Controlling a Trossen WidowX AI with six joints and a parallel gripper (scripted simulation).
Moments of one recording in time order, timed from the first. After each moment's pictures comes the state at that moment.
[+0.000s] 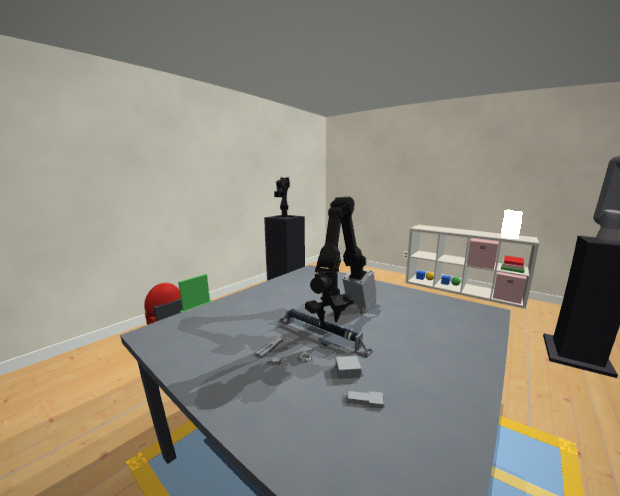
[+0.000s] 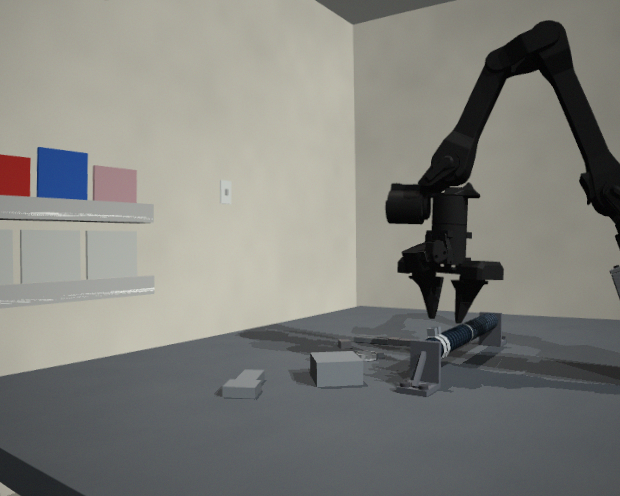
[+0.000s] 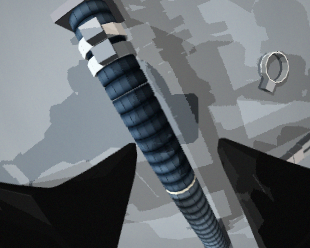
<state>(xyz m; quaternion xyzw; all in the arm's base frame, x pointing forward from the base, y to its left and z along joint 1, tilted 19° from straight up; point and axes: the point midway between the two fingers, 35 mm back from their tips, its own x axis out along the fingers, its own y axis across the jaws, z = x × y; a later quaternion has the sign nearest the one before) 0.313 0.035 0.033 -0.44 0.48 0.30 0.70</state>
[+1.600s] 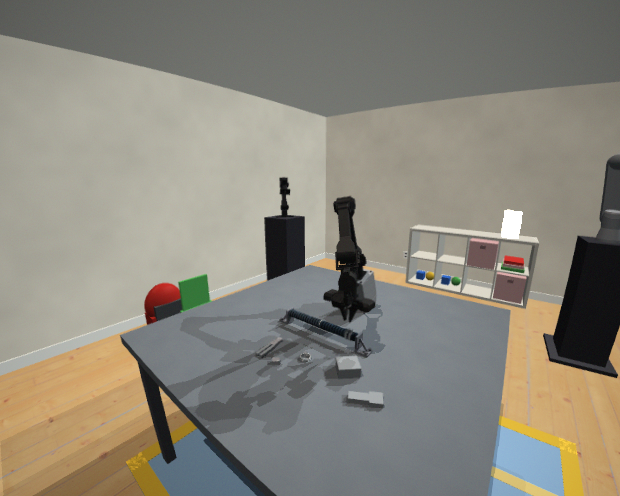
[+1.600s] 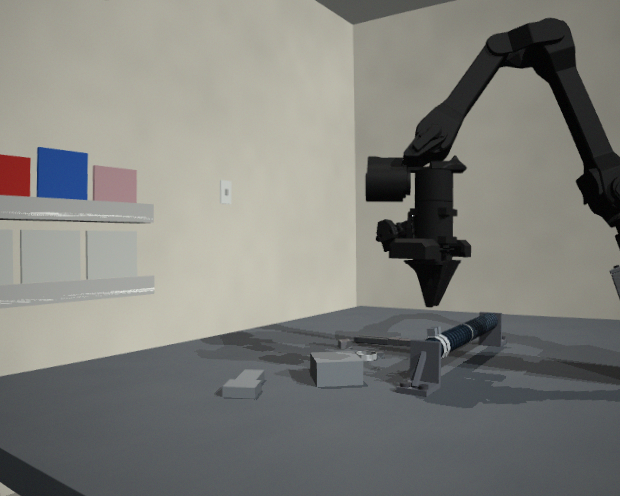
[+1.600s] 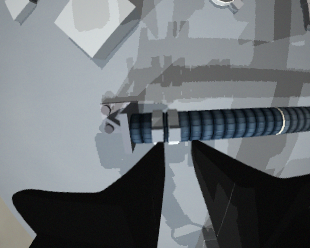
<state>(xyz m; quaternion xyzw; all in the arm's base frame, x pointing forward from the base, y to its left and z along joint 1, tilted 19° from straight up) 0.299 0.113 0.060 0.01 0.57 -0.02 0.82</state>
